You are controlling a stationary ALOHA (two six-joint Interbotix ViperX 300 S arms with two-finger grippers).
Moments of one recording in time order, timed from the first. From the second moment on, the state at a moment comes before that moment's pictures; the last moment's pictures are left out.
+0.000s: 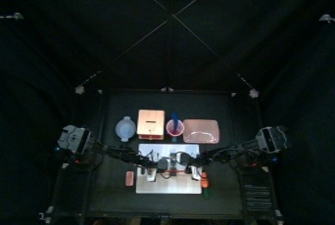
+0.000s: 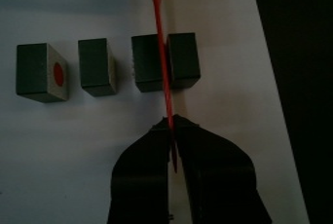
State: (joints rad) left arm -0.21 0.19 0.58 -0.12 0.06 0.00; right arm 0.17 -0.06 0.83 0.62 0.23 -0.23
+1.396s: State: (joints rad) left arm -0.17 0.00 0.61 -0.02 0.08 0.00; right arm 0.13 -0.29 0.85 0.65 0.40 -0.22
